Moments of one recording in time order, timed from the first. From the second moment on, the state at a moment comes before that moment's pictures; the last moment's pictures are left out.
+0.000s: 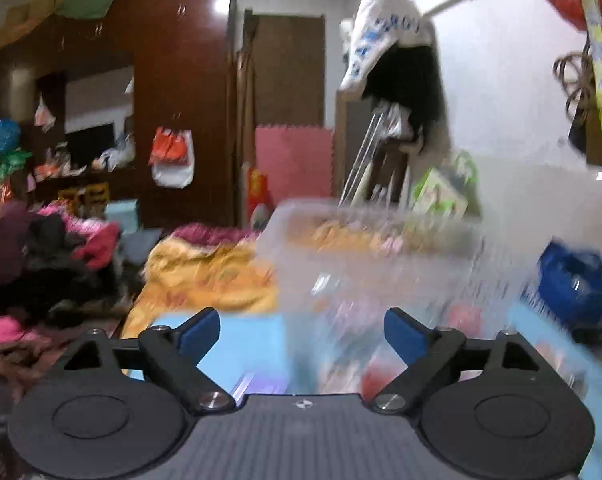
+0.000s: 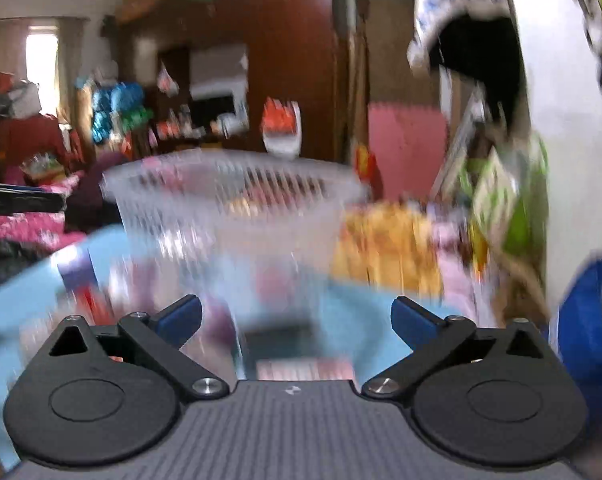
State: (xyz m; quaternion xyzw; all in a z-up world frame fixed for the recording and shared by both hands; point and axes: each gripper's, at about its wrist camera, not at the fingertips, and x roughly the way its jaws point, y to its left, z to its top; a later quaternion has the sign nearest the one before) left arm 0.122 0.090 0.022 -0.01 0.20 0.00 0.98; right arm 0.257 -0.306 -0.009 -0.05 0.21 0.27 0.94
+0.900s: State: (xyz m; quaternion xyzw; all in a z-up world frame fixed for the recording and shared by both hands) left arm 0.168 0.119 -0.040 -0.02 0.31 0.01 0.95; right arm 0.272 -0.308 -0.055 -0.05 0.27 0.27 0.92
